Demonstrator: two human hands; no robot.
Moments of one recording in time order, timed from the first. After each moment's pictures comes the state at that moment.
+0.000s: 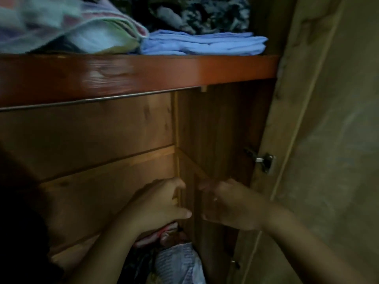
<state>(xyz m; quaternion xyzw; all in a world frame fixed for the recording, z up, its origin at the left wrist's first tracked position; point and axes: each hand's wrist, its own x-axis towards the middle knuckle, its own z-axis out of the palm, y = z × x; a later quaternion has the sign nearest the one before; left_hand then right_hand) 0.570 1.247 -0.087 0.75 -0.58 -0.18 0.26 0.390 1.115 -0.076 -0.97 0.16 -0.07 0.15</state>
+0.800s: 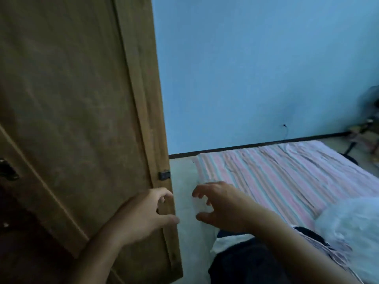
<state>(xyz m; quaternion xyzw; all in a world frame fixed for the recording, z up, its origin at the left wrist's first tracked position) 0.272 1.195 -0.125 0.36 -0.88 -0.31 0.04 0.077 1.317 -0.113 -0.67 0.72 -0.13 0.13</state>
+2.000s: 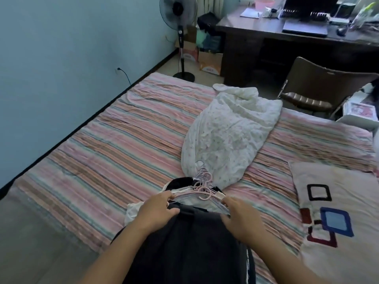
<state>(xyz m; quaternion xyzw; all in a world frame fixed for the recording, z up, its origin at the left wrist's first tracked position) -0.352 1.425 -0.407 0.03 -0.94 -0.26 -0.22 -0.335 1.688 -0.419 -0.07 0.97 -0.16 0.14</state>
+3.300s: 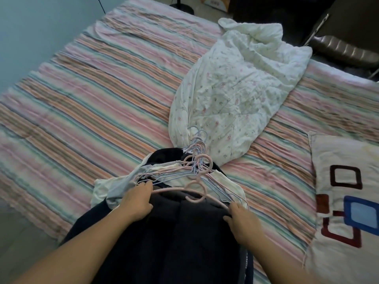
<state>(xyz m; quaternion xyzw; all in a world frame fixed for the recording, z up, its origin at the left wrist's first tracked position) -0.431 1.419 -0.667 -0.02 -0.95 -0.10 -0.31 -0.382 1.742 -0.678 -0.01 0.94 -0.10 0.31</state>
